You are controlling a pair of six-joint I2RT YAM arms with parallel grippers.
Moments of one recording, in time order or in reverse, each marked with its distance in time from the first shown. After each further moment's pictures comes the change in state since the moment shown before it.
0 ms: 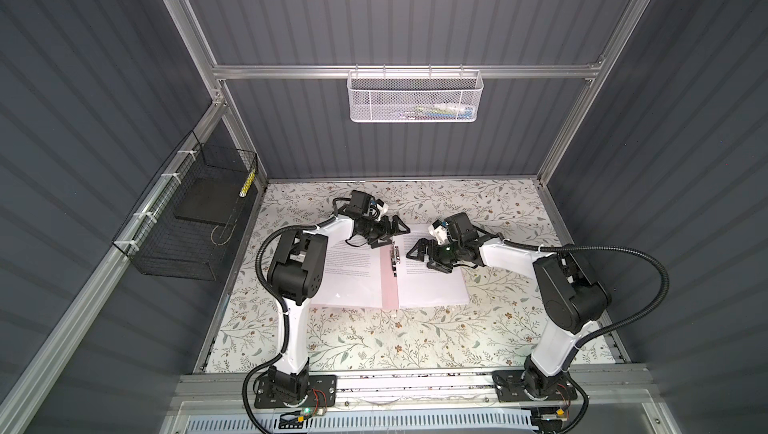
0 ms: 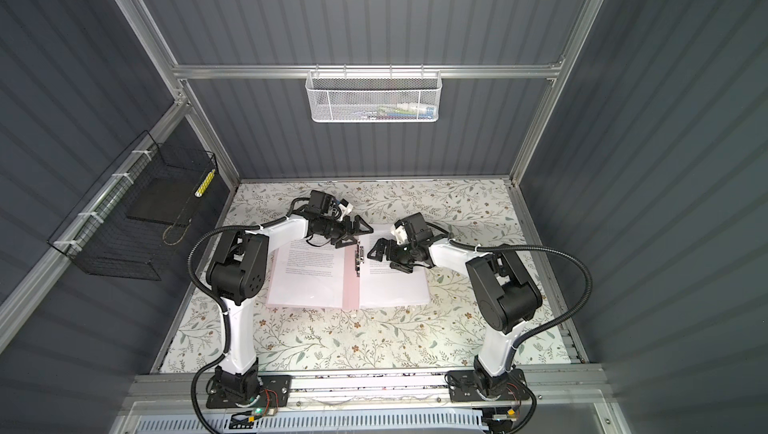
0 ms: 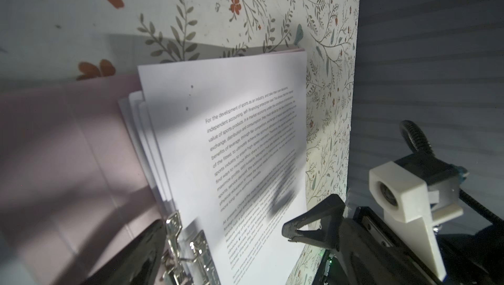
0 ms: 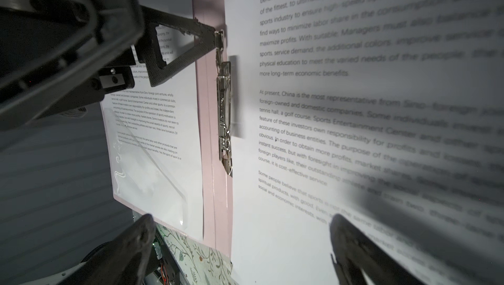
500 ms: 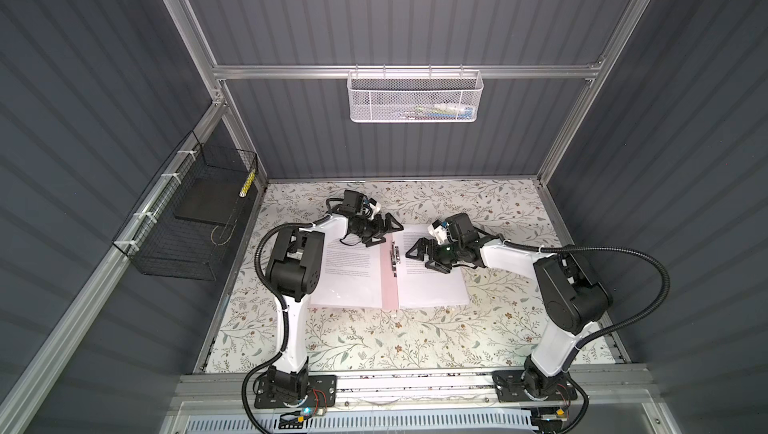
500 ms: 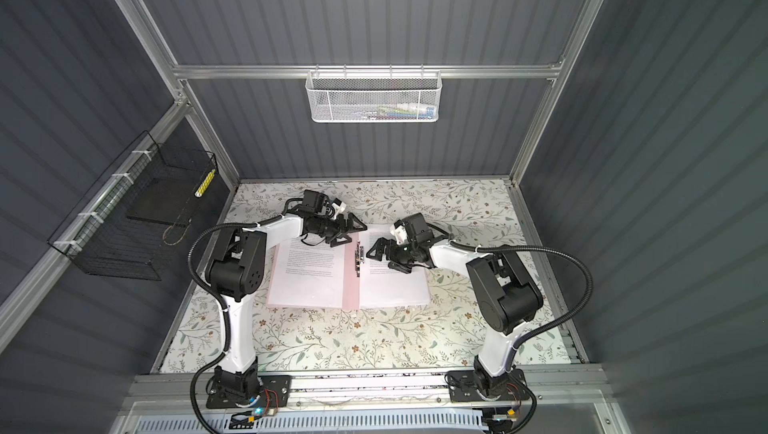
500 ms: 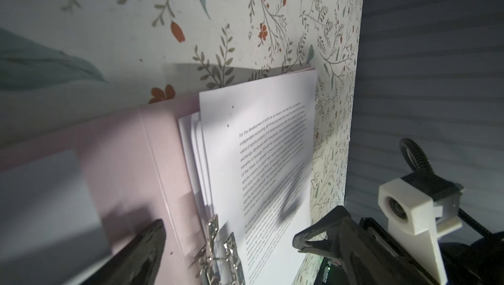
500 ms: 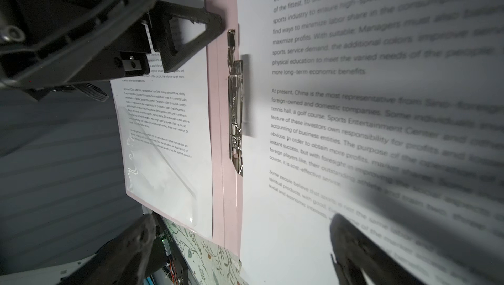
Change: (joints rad) left arm 0.040 0.041 0.011 0.008 0.041 -0.004; right arm -0.001 -0.005 -0.013 0.038 -0.029 0.026
